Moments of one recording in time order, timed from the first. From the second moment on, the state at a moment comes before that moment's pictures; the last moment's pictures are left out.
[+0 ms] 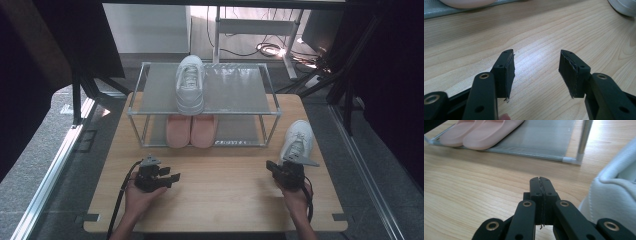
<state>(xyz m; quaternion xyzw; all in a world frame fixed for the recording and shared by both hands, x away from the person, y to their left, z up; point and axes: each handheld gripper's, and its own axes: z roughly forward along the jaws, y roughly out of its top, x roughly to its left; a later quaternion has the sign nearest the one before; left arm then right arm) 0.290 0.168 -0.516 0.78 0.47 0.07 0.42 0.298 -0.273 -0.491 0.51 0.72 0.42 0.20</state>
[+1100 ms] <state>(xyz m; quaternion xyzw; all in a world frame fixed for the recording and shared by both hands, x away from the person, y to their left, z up) 0.291 0.170 -0.516 0.78 0.47 0.07 0.42 0.296 -0.286 -0.500 0.54 0.71 0.38 0.24</state>
